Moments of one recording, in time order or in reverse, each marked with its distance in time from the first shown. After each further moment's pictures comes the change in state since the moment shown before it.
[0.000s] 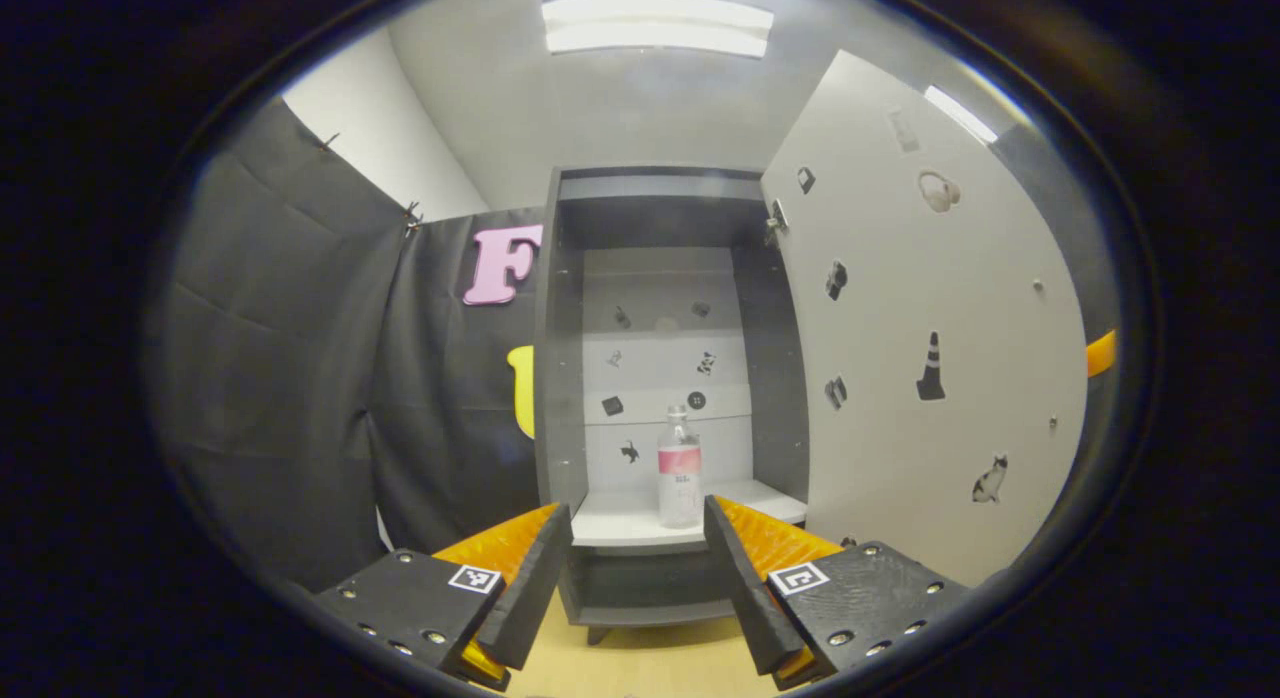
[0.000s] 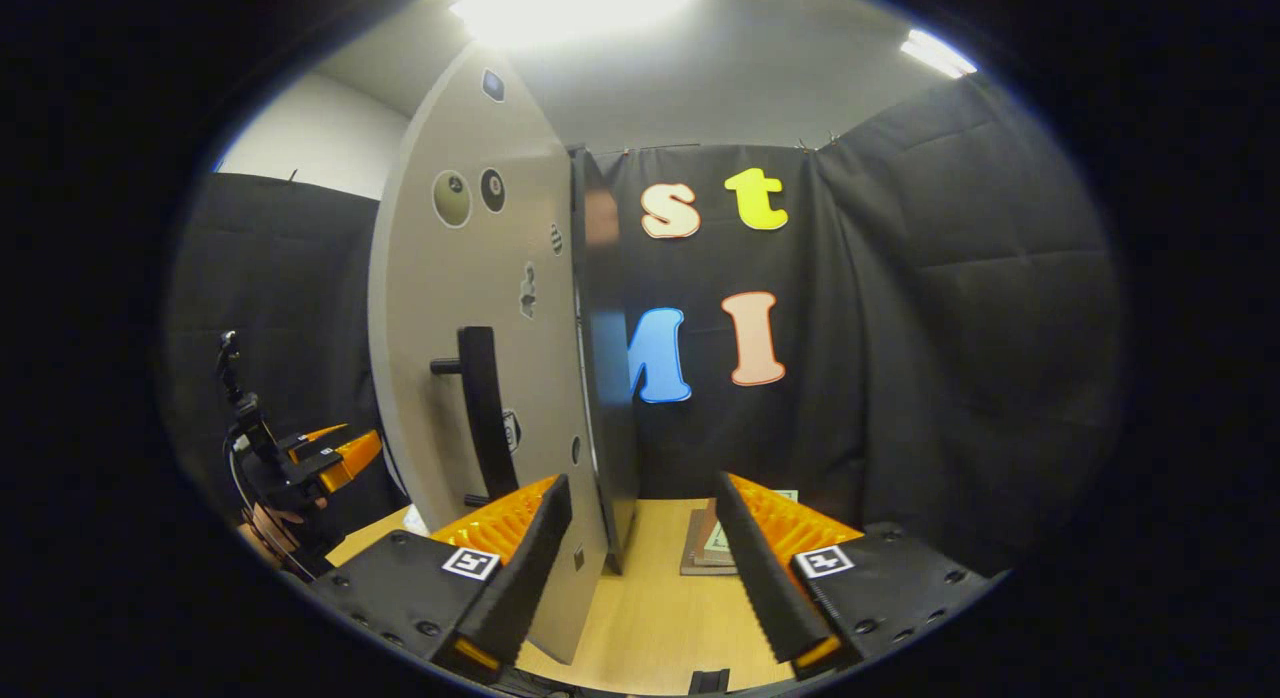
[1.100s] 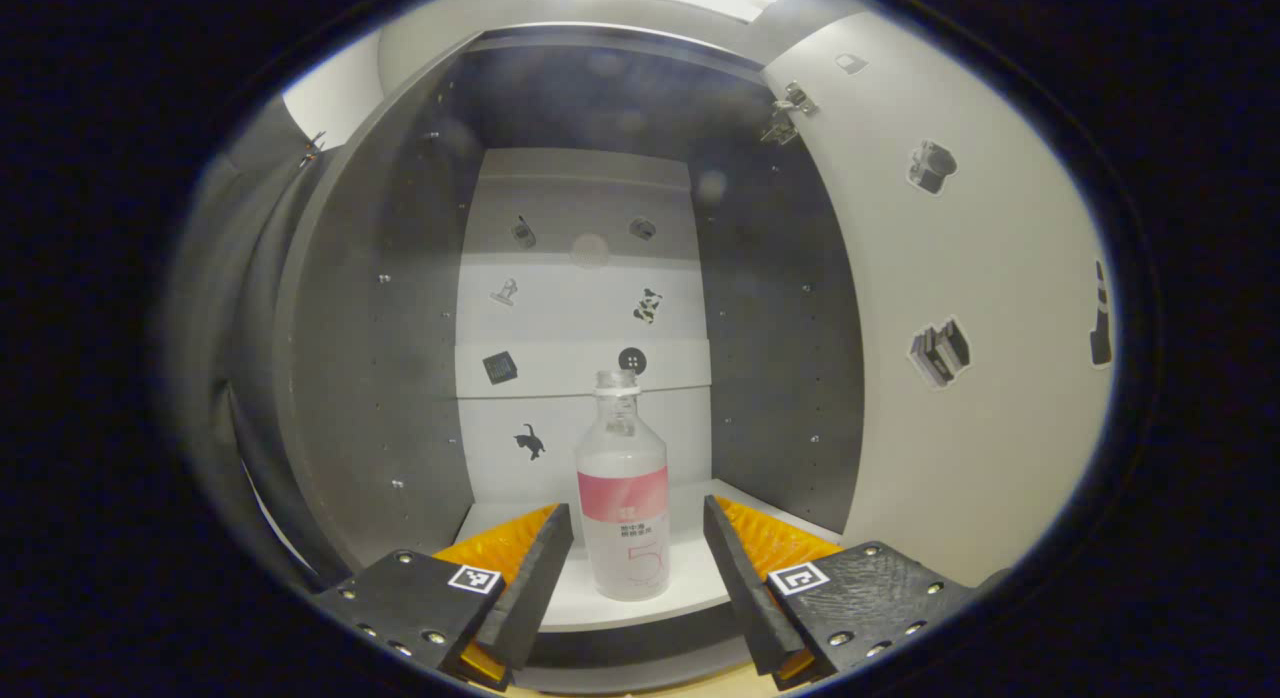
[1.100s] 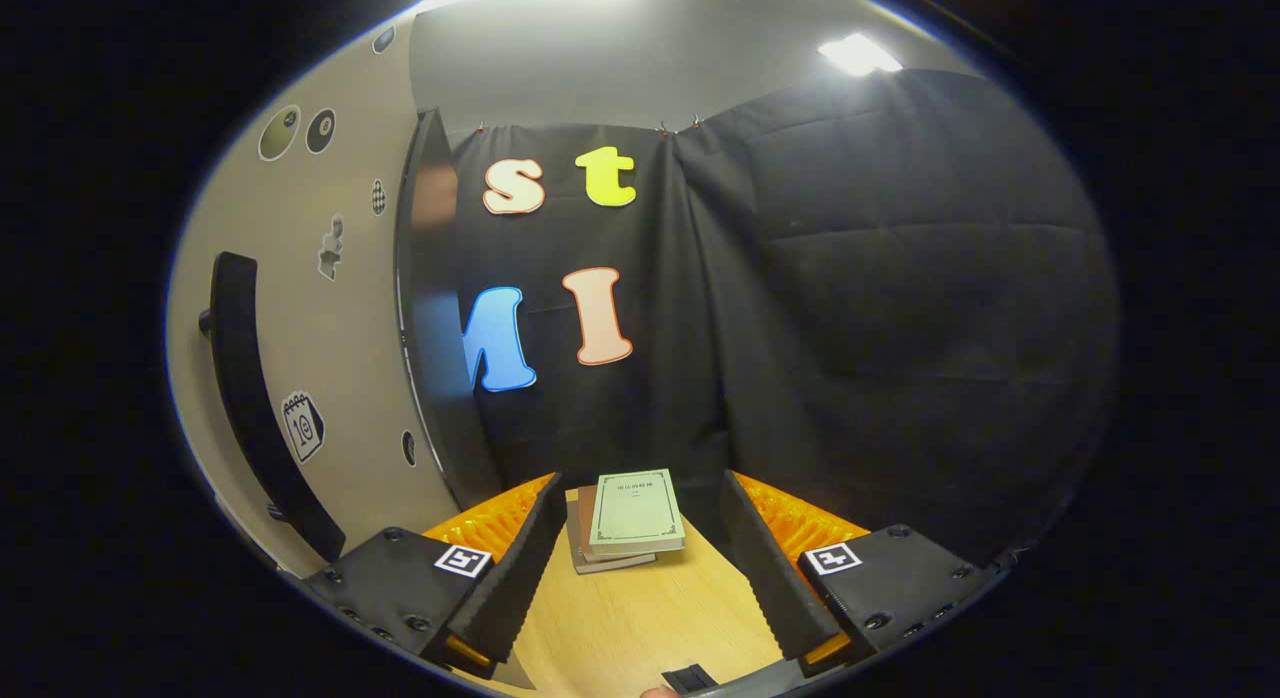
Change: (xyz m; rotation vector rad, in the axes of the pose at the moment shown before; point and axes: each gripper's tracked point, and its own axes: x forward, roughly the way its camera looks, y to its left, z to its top) left arm 0.226 -0.039 -0.081 -0.047 0.134 -0.259; right arm 0.030 -0.066 -0.039 0.066 0.060 -0.453
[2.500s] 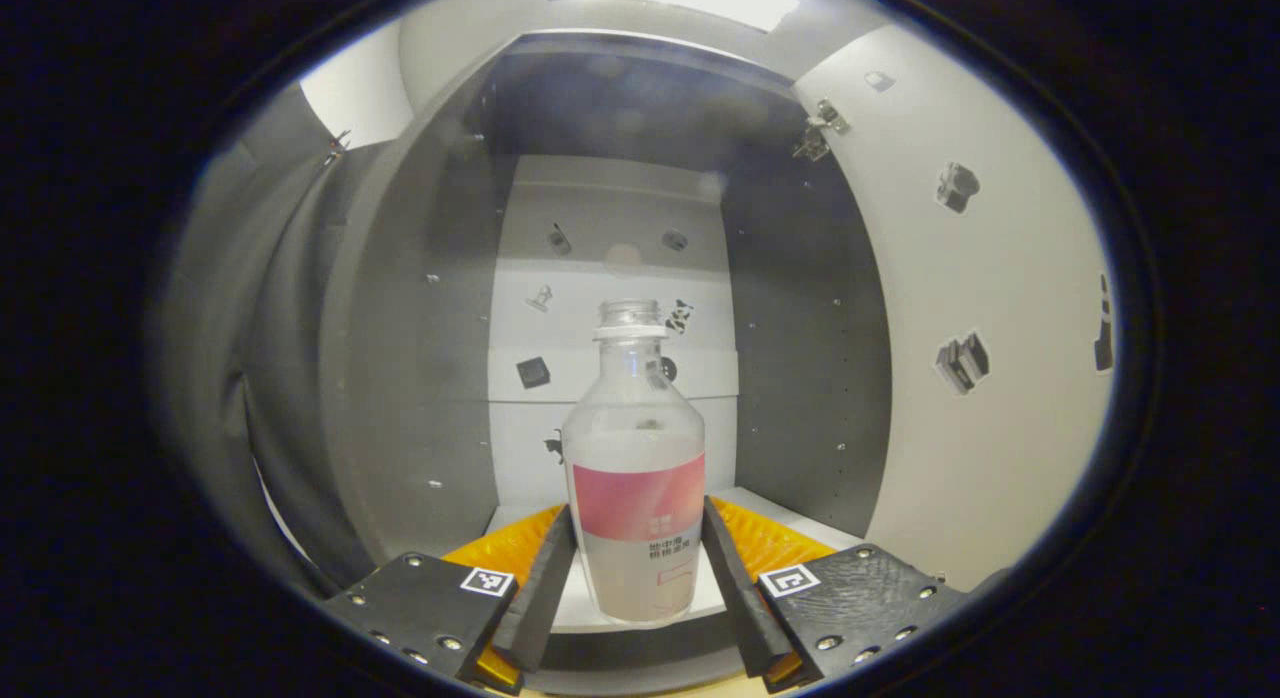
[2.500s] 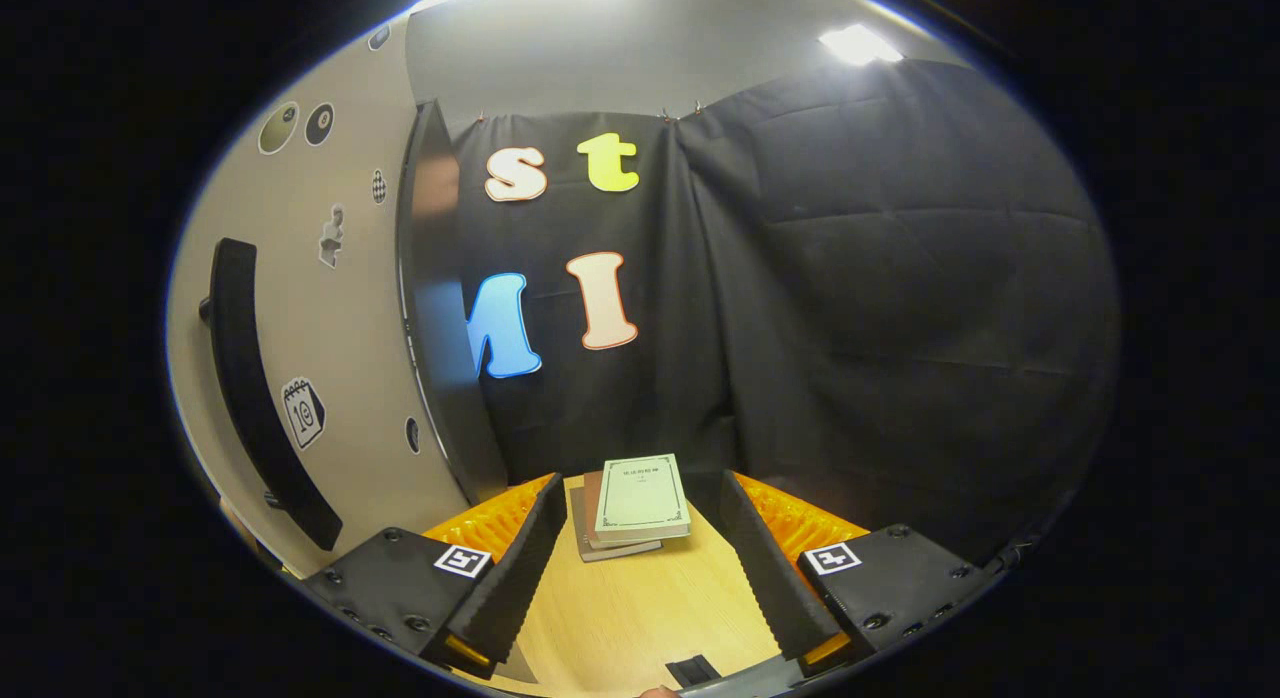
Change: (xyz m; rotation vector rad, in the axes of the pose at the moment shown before) left arm -0.035 0.031 0.010 -0.013 -0.051 0.068; right arm -0.004 0.006 -0.014 0.000 0.039 0.070
